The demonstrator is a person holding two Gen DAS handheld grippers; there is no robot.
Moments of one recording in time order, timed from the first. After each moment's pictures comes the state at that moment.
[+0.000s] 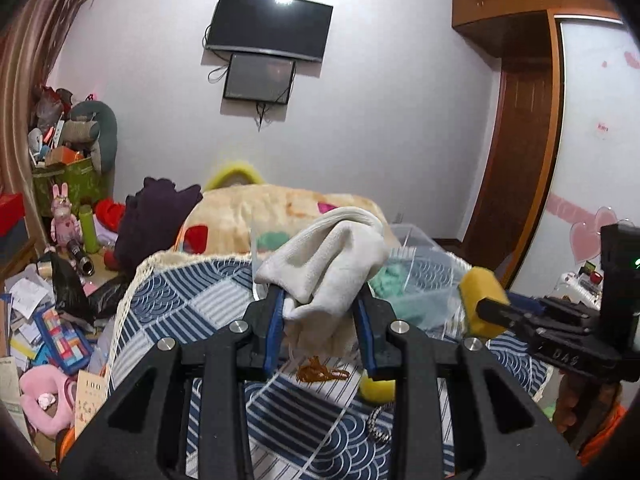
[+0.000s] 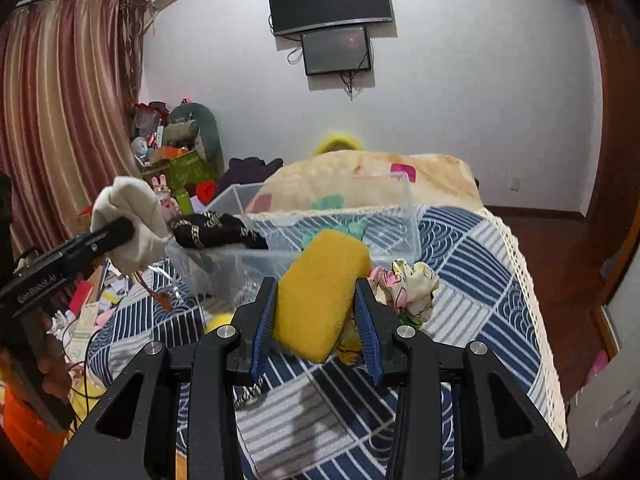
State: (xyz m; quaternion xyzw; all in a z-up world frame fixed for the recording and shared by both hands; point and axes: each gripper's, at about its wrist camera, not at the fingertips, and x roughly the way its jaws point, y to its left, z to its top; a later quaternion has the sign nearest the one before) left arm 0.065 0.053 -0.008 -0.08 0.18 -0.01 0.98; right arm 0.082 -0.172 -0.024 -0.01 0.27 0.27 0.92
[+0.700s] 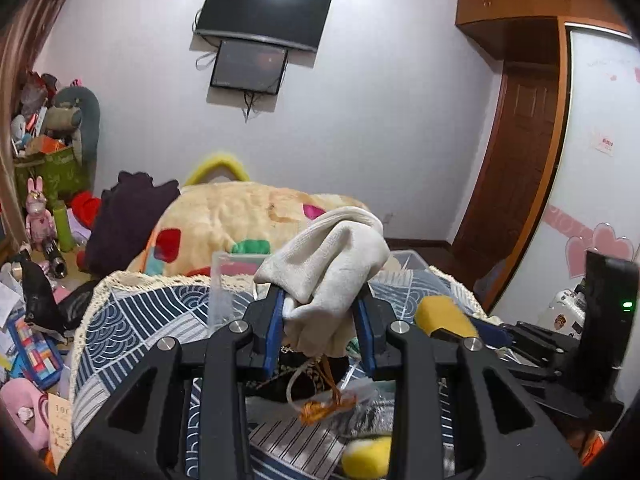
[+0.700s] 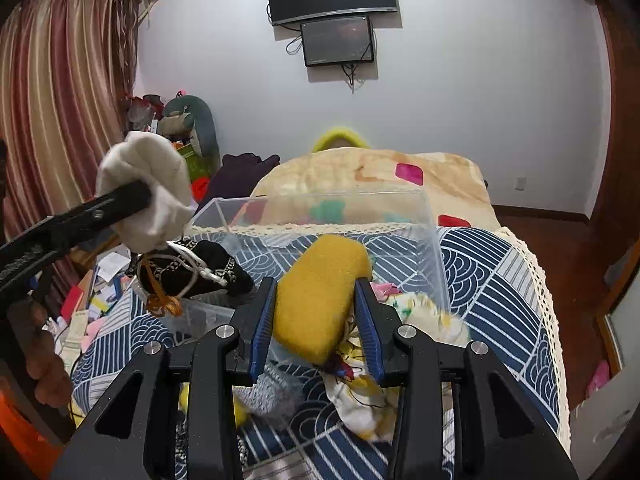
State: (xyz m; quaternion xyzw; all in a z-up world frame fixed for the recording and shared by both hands) left arm 0.152 0.051 -0.005 -0.11 0.21 -0.03 0.97; right arm 0.136 -0.141 -0.026 -0.02 0.29 0.27 0.92
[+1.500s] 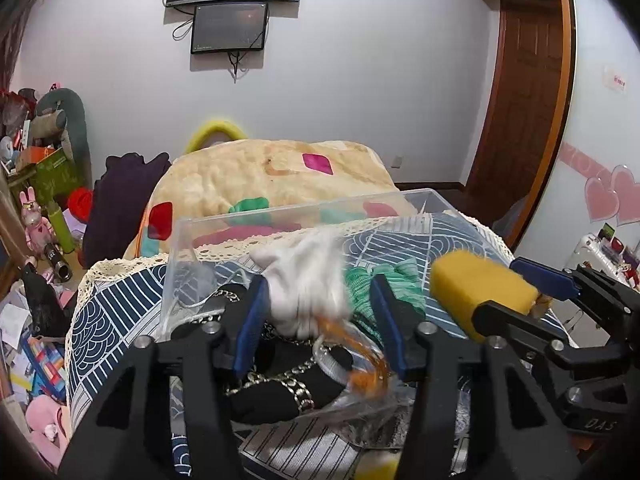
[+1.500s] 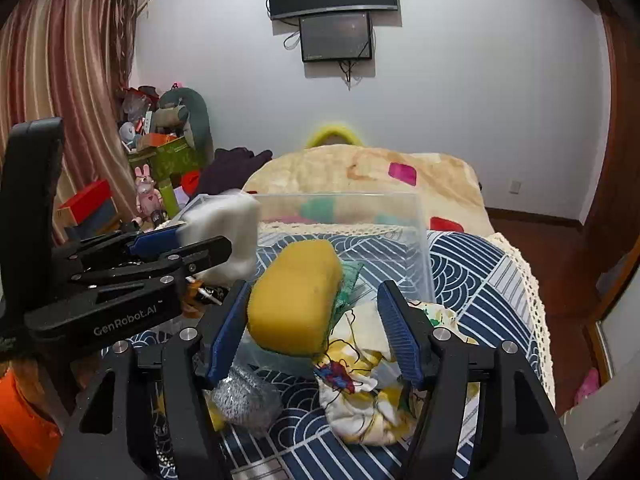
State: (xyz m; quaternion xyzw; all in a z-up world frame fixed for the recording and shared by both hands) left arm 0.202 0.024 -0.033 -0.04 0.29 -0.03 0.96; right arm 0.140 -0.147 -0.021 -0.04 0.29 0.27 0.92
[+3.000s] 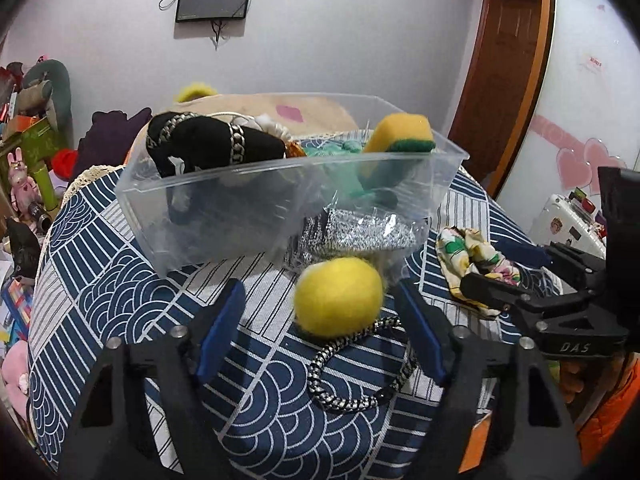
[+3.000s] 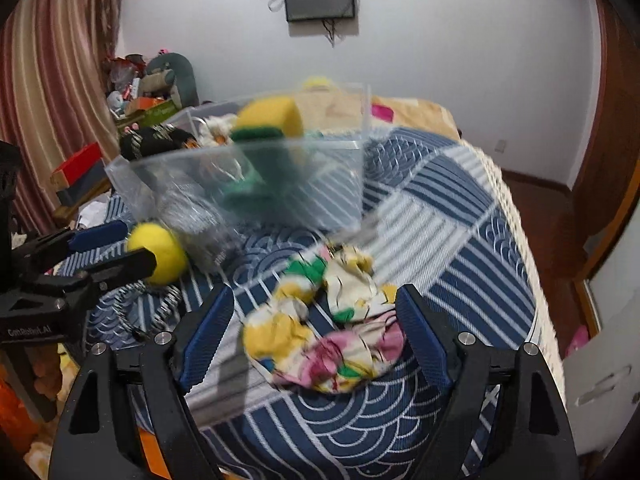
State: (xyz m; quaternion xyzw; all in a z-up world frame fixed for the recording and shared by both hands) left arm 0.117 -0.007 -0.090 -0.06 0.33 -0.07 0.94; right arm 0.095 -0.197 -0.087 -0.05 0.36 0.24 0.90
